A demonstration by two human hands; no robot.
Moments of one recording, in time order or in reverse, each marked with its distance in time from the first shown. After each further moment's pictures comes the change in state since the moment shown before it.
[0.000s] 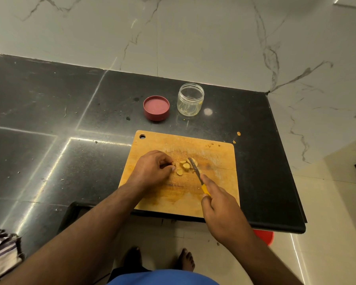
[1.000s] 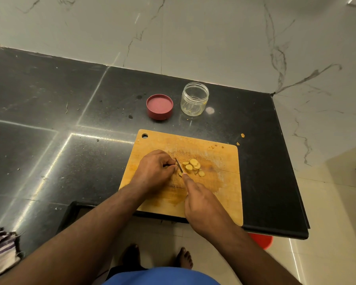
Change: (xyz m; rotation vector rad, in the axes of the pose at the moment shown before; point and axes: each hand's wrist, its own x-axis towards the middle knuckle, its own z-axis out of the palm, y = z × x) left_hand 0.002 0.000 0.005 -0.006 0.070 0.036; right_hand 0.033 -0.009 0.032 -0.182 -0.155 -0.058
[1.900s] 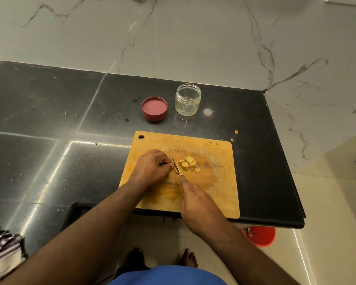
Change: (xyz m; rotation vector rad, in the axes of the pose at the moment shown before) left_hand -0.001 0.003 -0.001 0.038 -0.008 -0.016; right_hand -0.012 0.000 0.011 0.025 0.022 0.010
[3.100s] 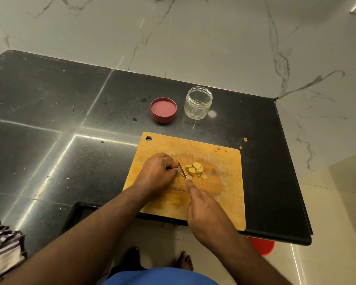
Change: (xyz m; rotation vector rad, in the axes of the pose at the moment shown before) left_hand -0.001 -0.002 -0.003 -0.038 -0.015 0.005; right_hand 0.001 -0.004 -0.009 -0.052 -0.024 -0.018
